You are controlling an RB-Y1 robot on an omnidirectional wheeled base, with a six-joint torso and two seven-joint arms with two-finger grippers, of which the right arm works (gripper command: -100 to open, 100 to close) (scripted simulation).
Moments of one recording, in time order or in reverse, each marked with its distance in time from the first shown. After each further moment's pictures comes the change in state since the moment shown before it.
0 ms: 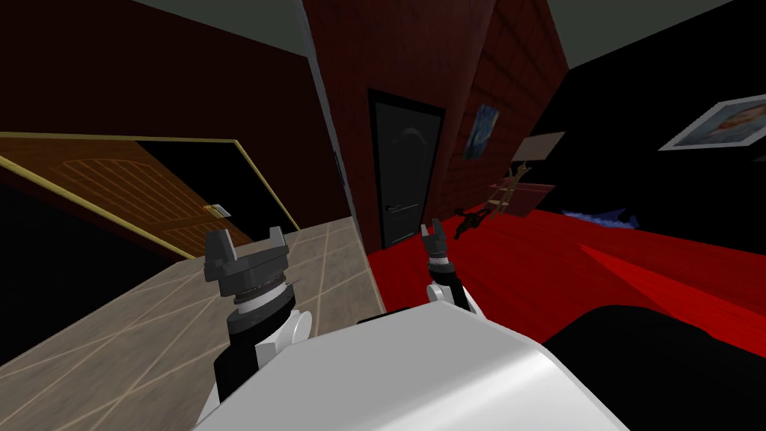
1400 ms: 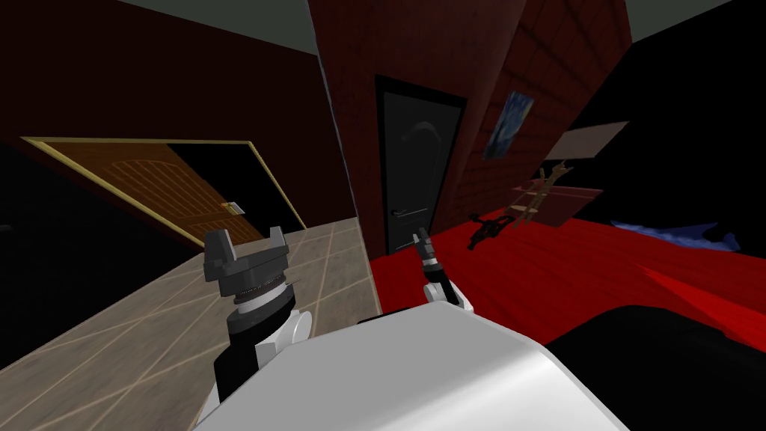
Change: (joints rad) arm -0.128 -0.092 0.019 0.316 -0.035 -0.006 -0.037
